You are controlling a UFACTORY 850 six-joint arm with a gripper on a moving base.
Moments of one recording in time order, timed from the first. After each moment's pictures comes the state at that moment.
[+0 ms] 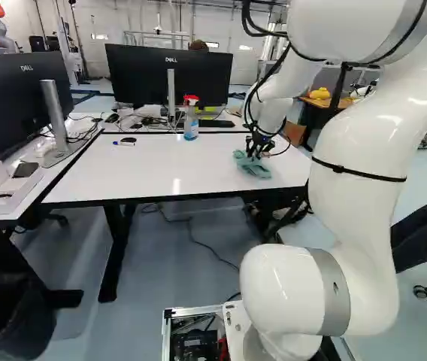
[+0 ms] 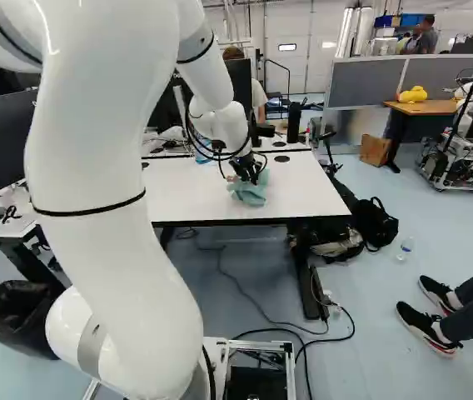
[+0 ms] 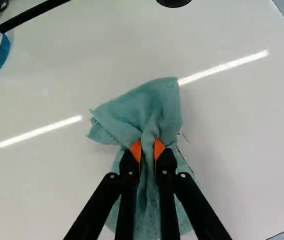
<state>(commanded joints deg) -12.7 -13.8 -54.2 6.2 -11.2 0.0</state>
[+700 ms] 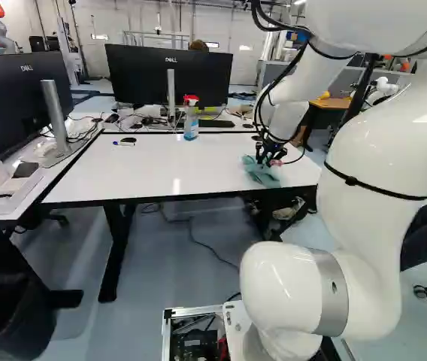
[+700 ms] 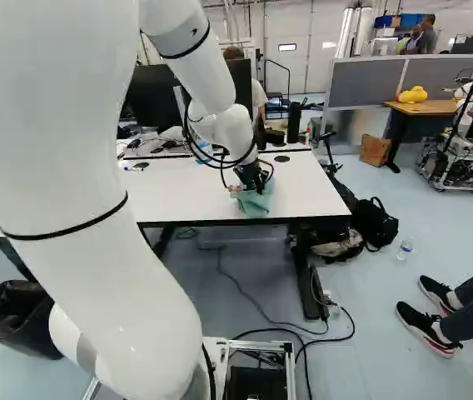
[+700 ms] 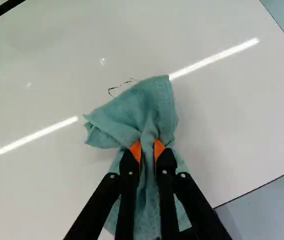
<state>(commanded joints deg) -17.1 -7.2 -46.5 6.2 -11.2 0.0</state>
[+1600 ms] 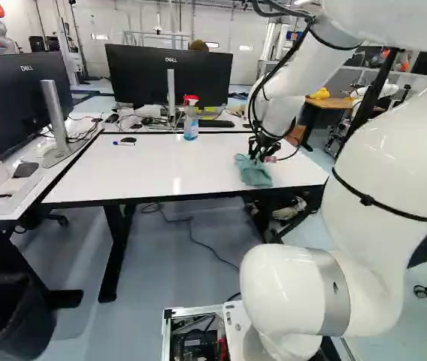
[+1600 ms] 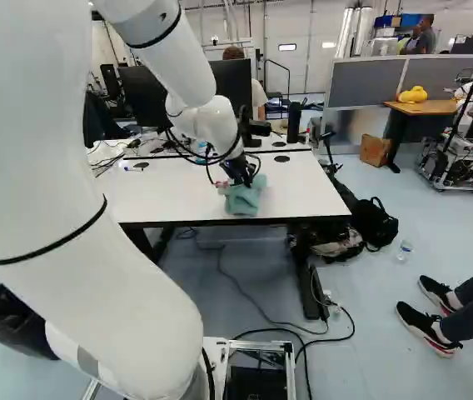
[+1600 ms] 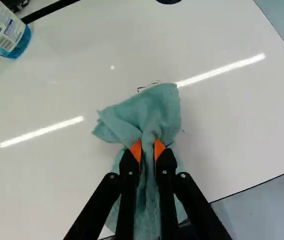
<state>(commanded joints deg) -11.3 -0.3 -43.2 6.2 -11.2 0.0</state>
